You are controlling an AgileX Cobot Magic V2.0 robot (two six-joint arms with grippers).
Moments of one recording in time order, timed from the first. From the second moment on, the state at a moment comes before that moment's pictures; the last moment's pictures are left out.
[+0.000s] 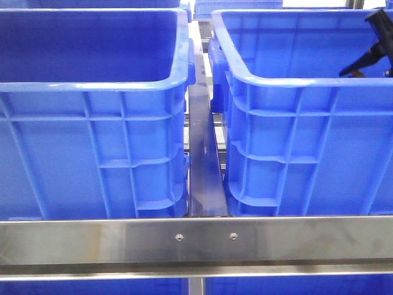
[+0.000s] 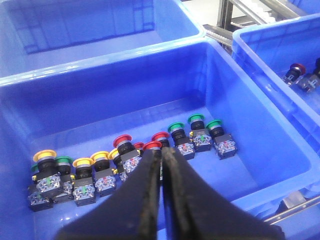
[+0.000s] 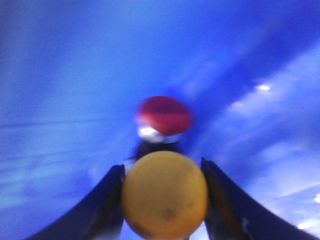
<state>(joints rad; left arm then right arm) -0.92 0.57 -1.01 0.70 1.04 -0.61 -0.24 1.87 -1.11 1.64 0.60 -0.84</state>
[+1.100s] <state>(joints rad) -0.92 0.57 -1.01 0.70 1.04 -0.61 -0.24 1.88 -1.12 1.77 0.44 -0.84</state>
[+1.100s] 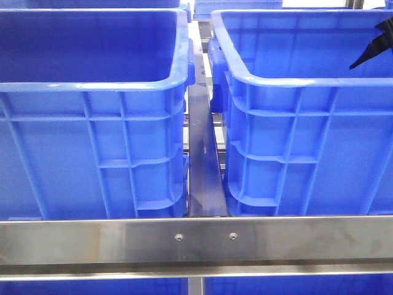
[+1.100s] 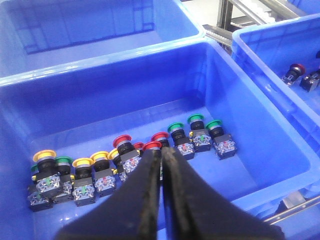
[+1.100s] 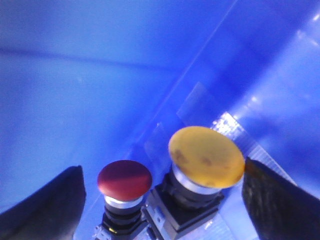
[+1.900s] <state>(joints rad) -0.92 0.57 -1.01 0.70 1.04 -0.61 -0.26 1.50 -1.04 1.41 0.47 -0.87</state>
